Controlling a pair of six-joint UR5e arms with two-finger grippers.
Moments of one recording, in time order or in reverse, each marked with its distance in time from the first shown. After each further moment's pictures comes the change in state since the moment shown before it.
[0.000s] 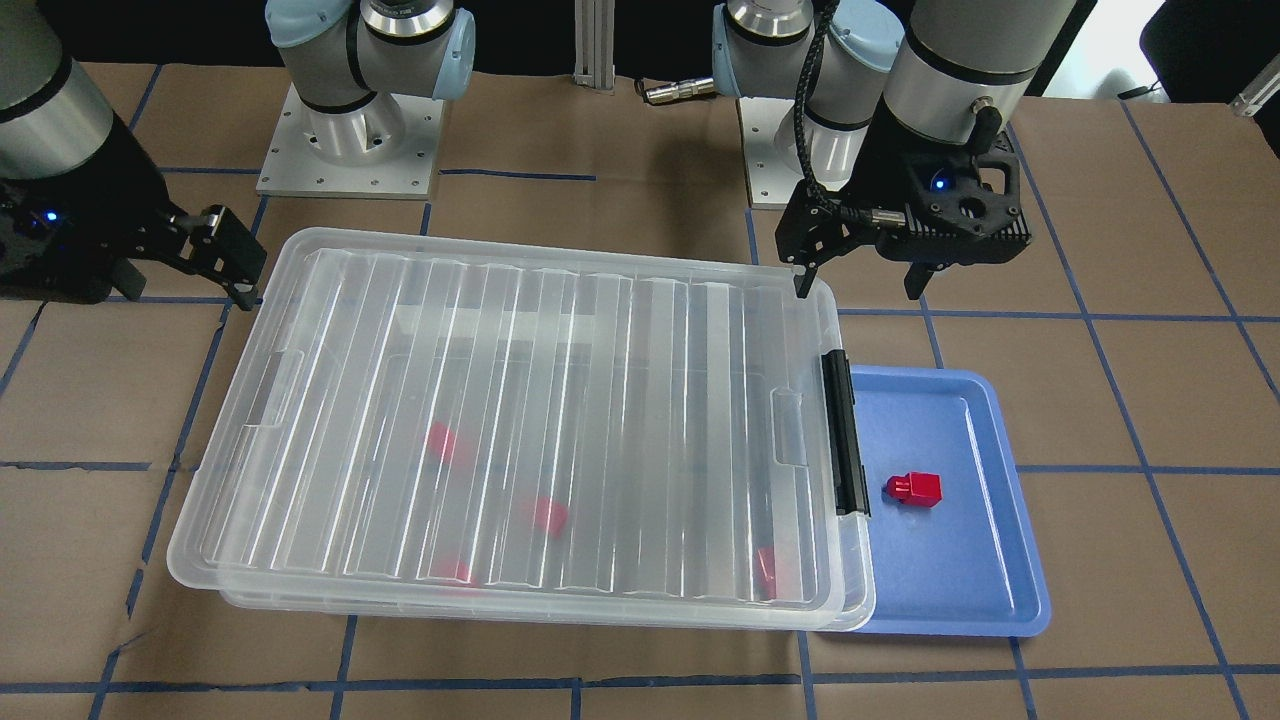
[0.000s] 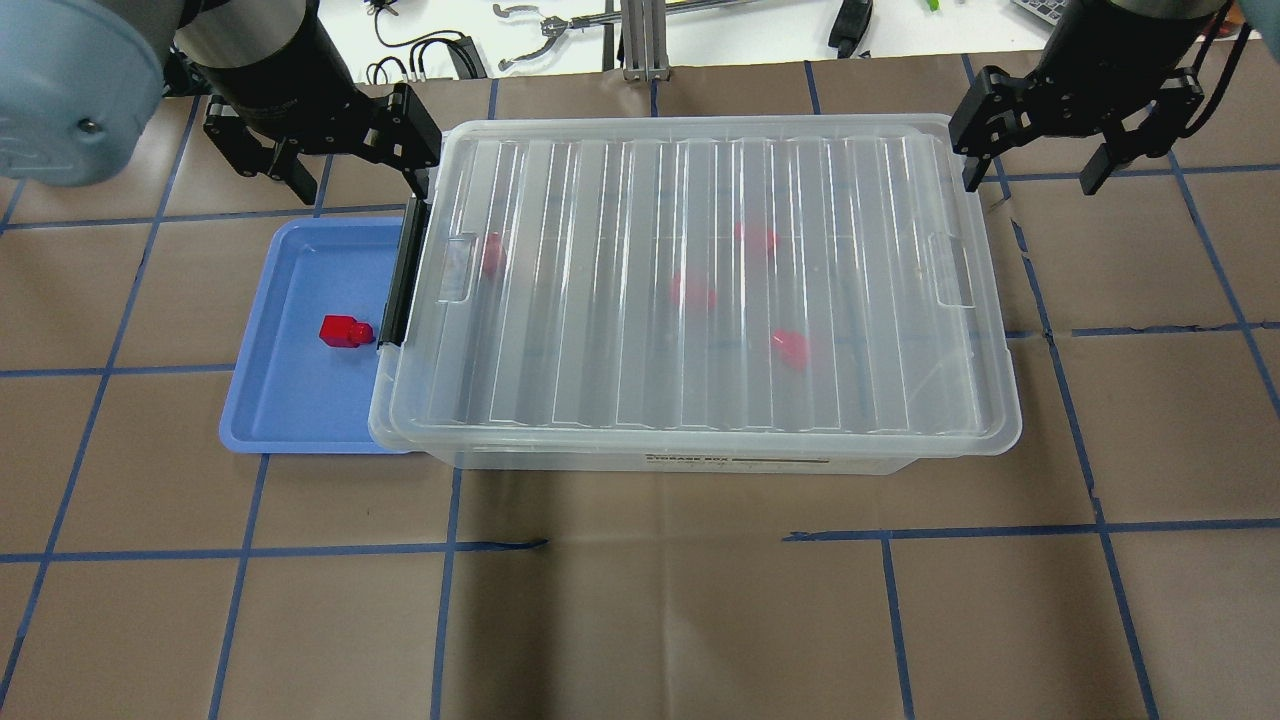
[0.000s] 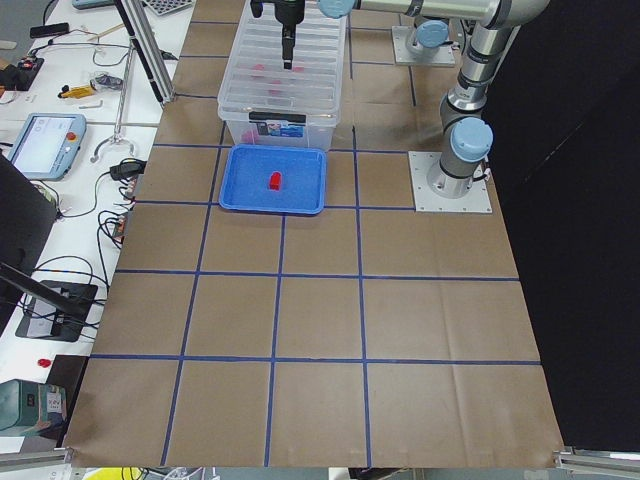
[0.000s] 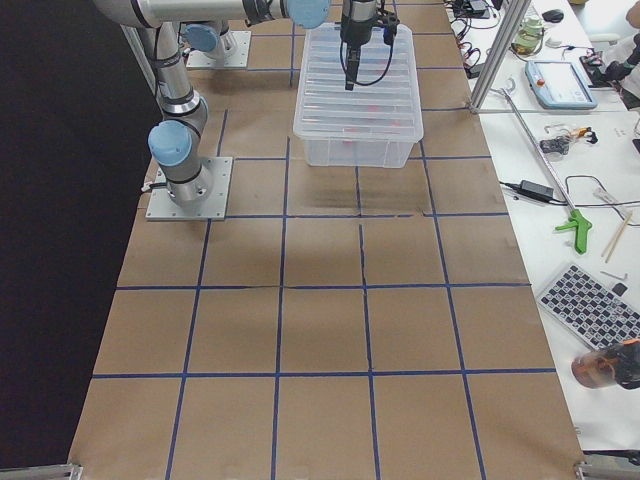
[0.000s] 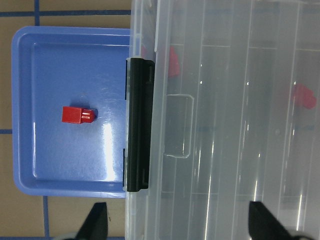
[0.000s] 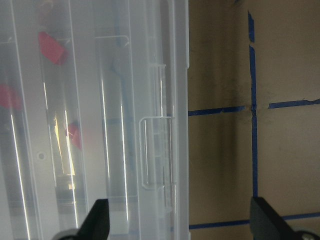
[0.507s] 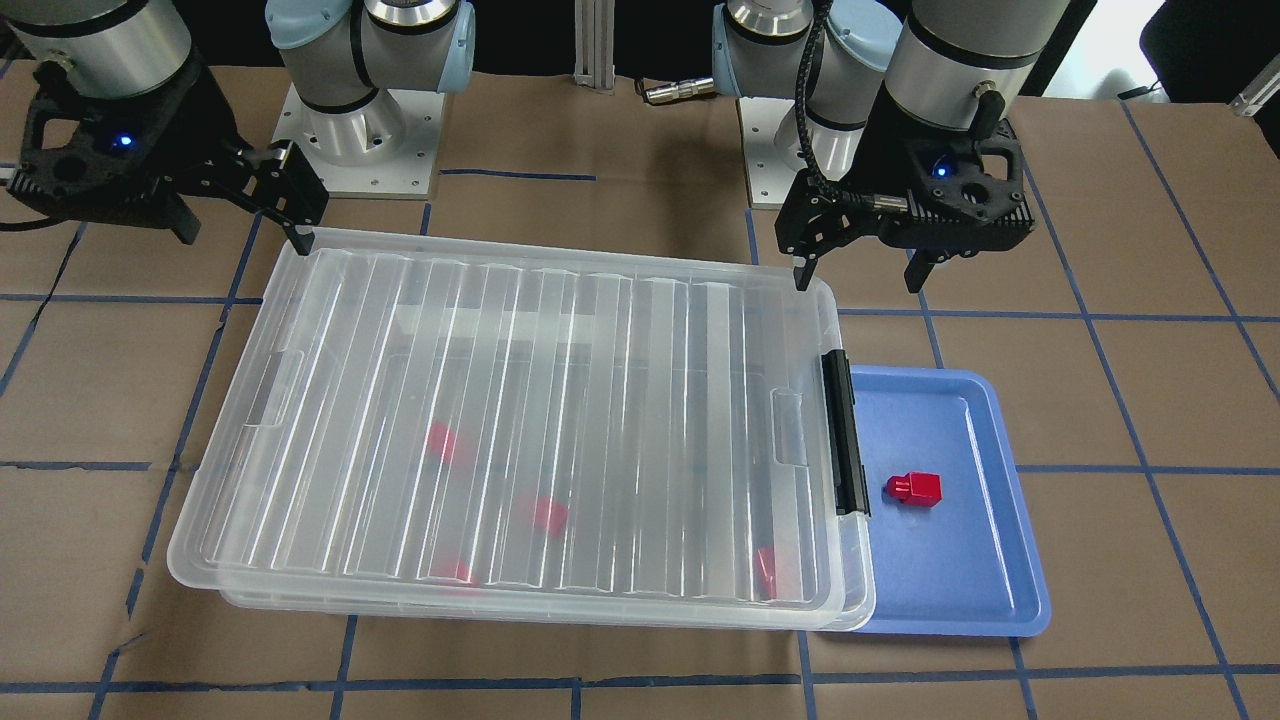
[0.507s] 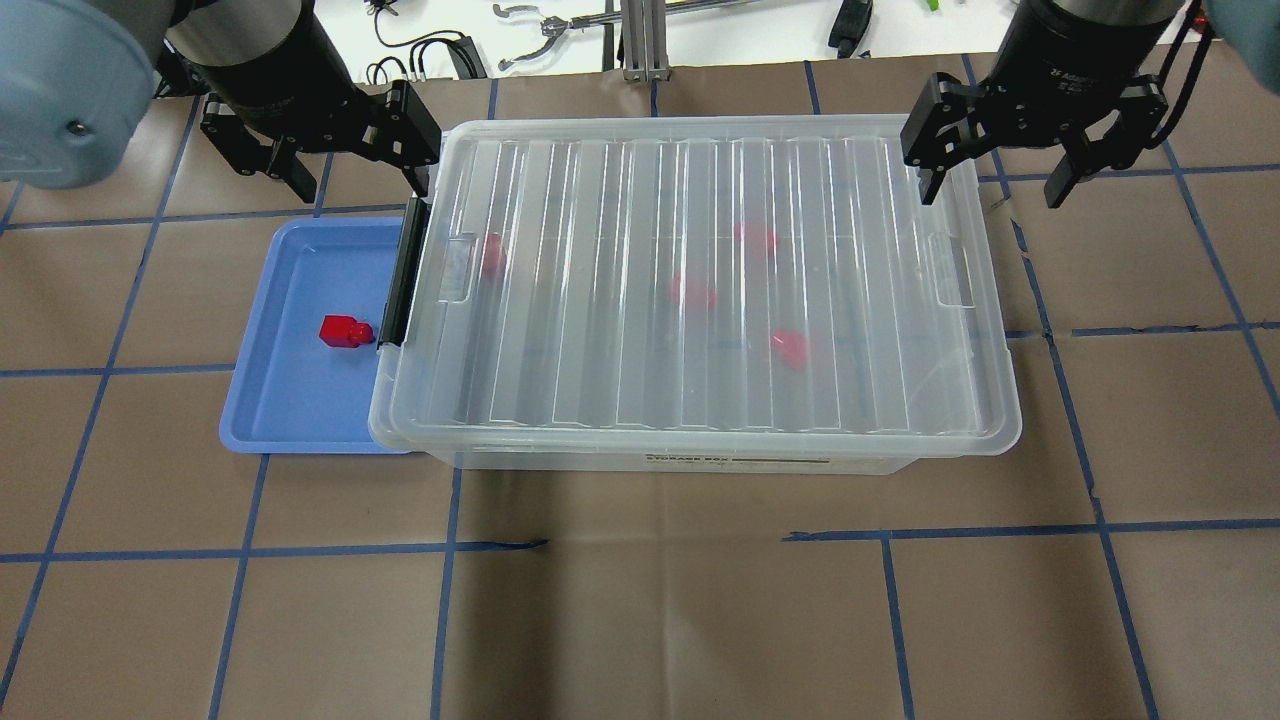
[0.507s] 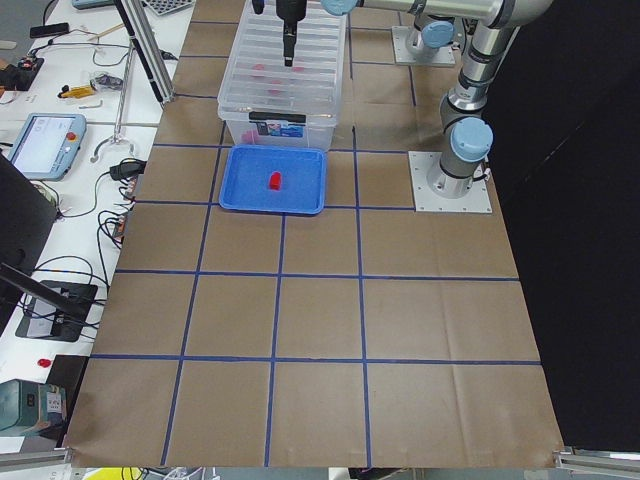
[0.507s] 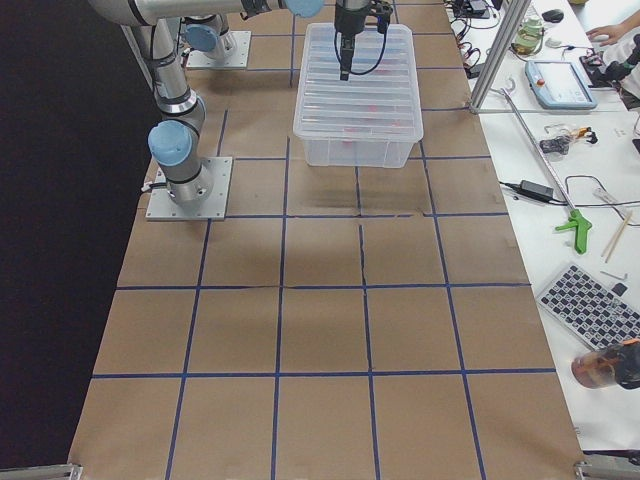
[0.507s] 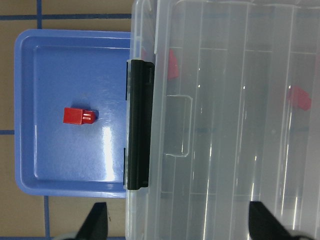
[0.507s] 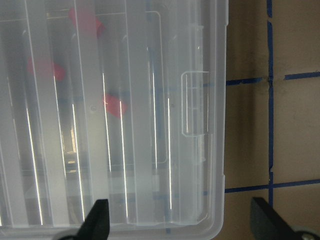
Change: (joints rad) left arm 0.003 0.020 0.002 -0.001 0.001 0.000; right arm 0.075 -0.068 -0.056 0.149 -0.001 0.078
